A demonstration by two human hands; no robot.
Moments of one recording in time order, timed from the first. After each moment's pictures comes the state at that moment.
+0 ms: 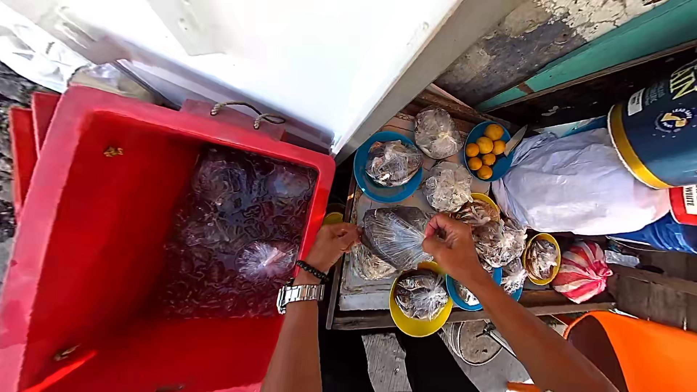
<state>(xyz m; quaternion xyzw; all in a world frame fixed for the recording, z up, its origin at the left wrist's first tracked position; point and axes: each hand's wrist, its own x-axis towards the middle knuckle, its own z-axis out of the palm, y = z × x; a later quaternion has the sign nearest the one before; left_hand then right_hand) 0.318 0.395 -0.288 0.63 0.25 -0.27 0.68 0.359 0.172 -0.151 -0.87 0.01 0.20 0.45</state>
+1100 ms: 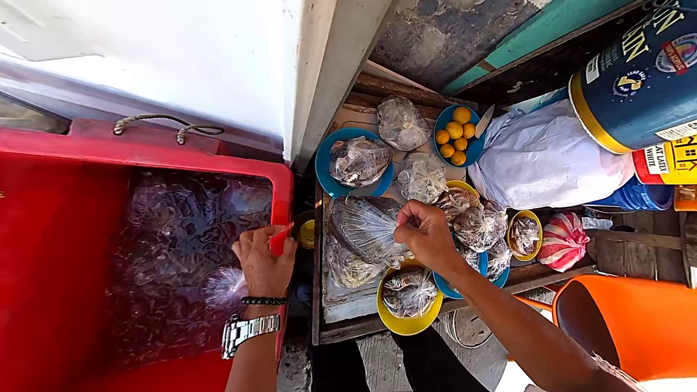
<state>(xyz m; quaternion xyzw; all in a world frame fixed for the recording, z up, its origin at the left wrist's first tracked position) 0.299 0.425 -0.335 0.87 0.18 -0.01 0.46 0.375 0.167 -0.152 -0.85 0.07 0.18 0.48</state>
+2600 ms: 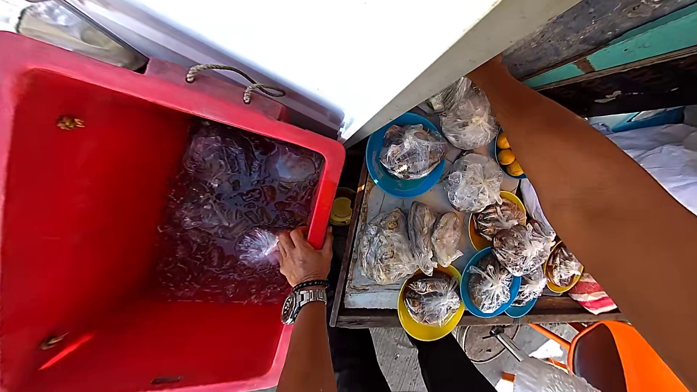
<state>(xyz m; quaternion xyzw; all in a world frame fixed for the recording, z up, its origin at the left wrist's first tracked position) 0.262 0.404 -0.392 0.88 0.39 -0.09 0.25 0.700 0.216 -0.254 -0.98 -0.05 0.17 -0.01</state>
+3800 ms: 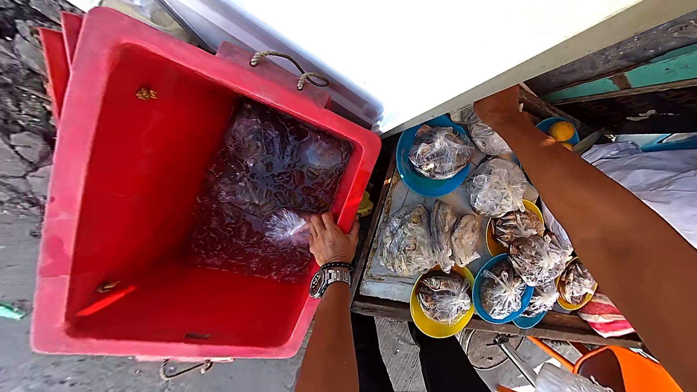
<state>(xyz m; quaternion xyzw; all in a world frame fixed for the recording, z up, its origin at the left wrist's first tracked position) 0.266 0.408 -0.384 0.87 0.39 -0.12 0.26 0.643 0.209 -0.297 -0.97 -0.20 0.11 -0.09</state>
